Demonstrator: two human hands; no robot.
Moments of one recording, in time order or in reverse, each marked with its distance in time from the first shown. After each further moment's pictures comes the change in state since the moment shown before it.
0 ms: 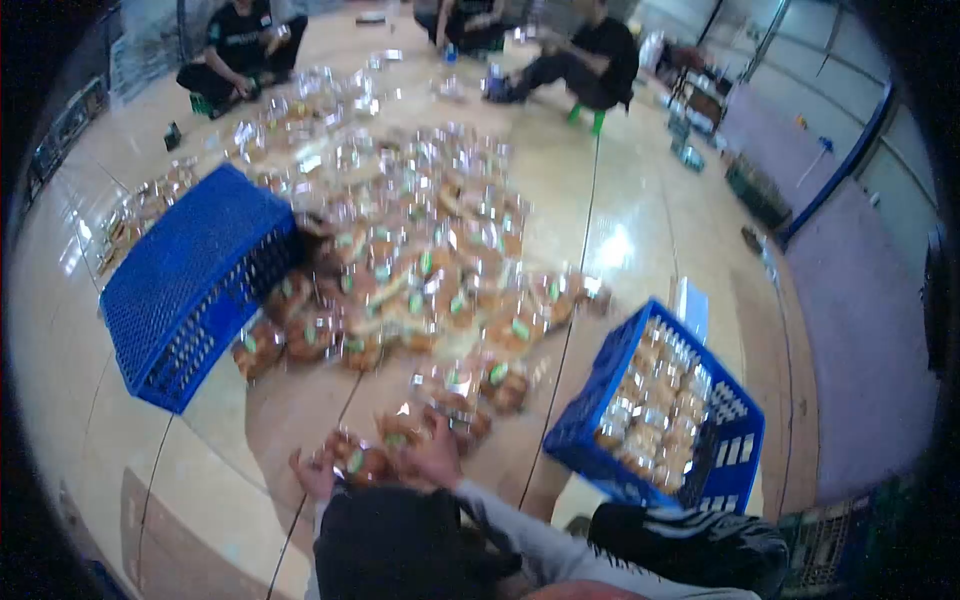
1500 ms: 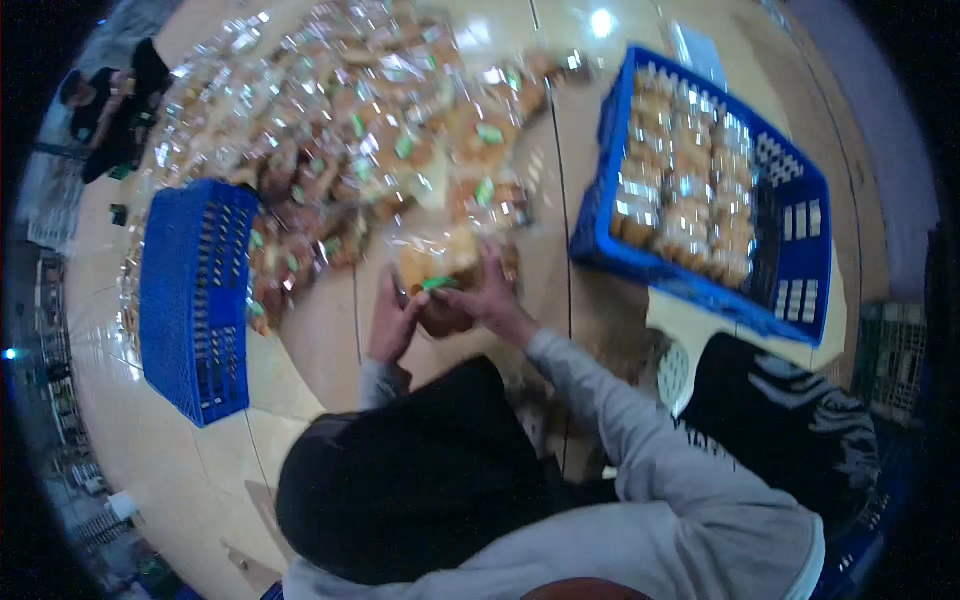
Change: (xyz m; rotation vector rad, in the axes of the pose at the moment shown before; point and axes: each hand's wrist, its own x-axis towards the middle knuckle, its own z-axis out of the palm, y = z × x) left_hand 0.012 0.210 0.051 -0.475 -1.064 0.199; right_hand -0.016 -0.005 -0.069 0.815 0.113 0.022
